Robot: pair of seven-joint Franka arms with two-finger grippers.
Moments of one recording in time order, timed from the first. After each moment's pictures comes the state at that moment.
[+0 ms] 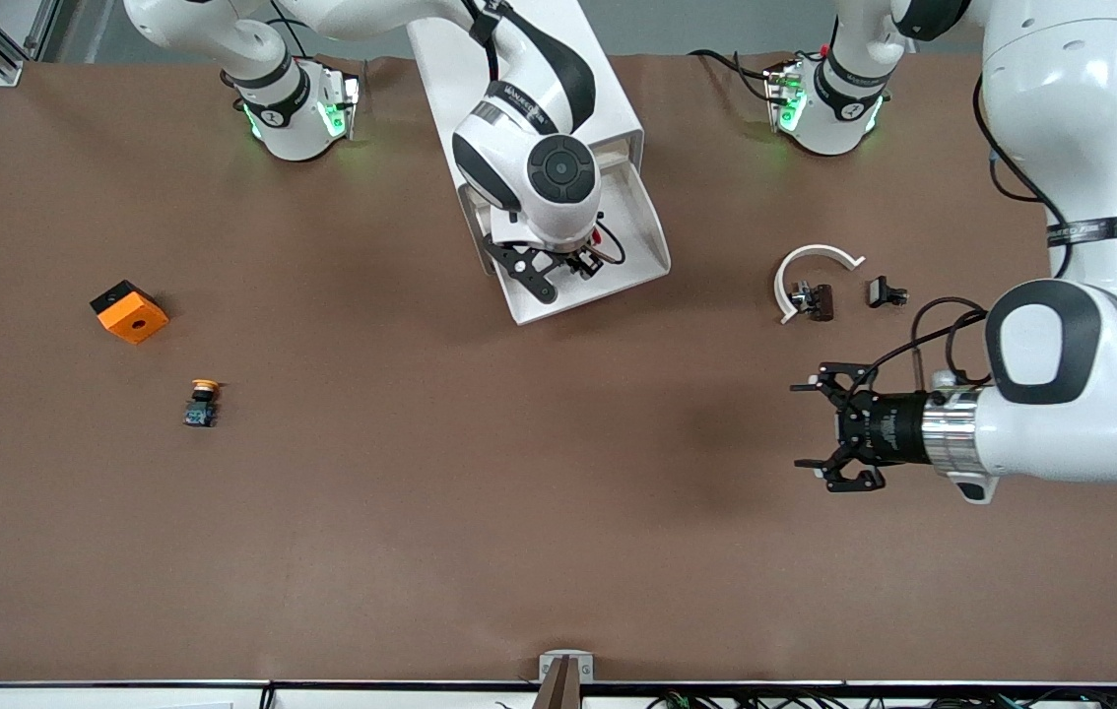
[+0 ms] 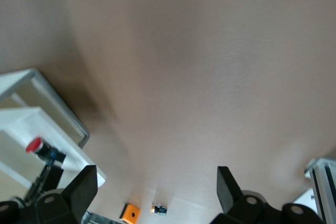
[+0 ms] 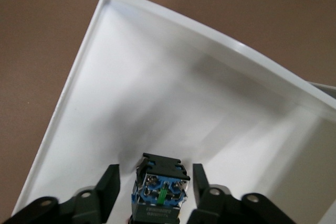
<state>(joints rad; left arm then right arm) -0.23 0.66 0.21 -1.20 -0.75 1.61 -1.55 0.74 0.55 0.16 -1.52 0.11 1.88 1.60</state>
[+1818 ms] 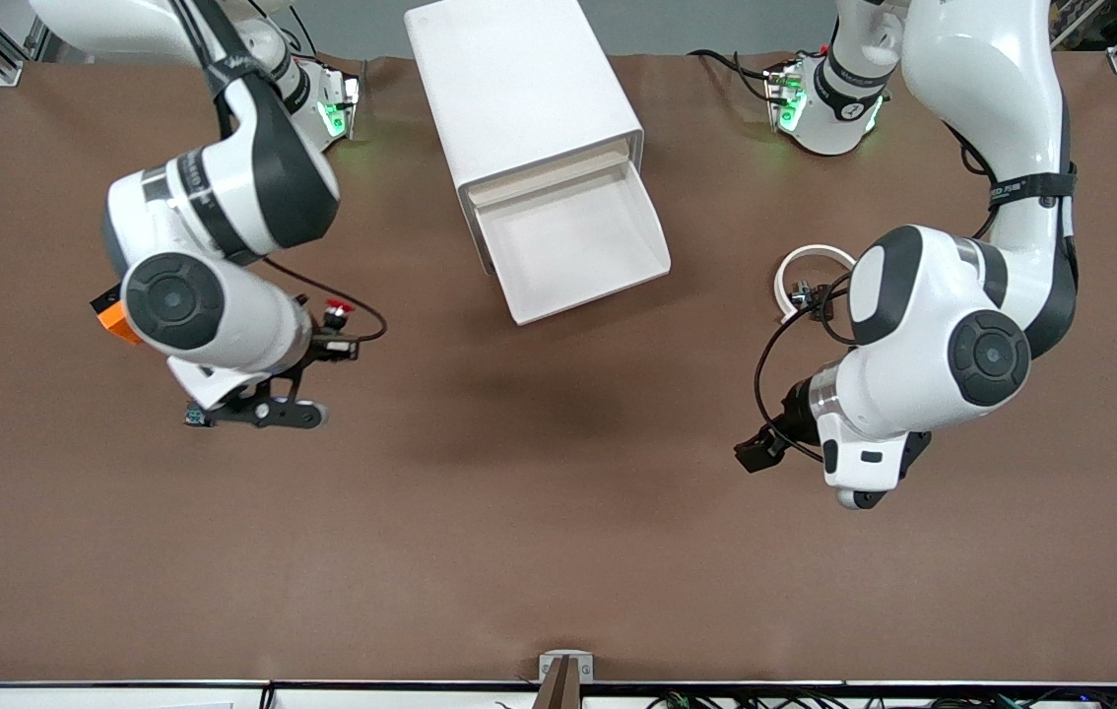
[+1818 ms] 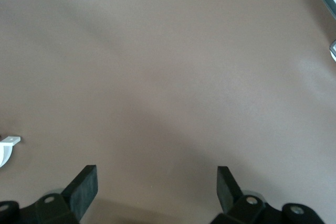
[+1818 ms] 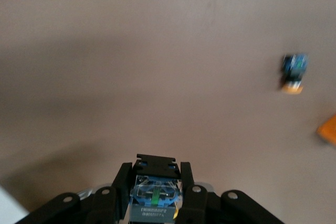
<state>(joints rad) -0.46 0.60 0.20 -1.25 -0.33 1.83 -0.91 0.23 0.47 0.14 -1.32 -0.07 1.56 0.41</state>
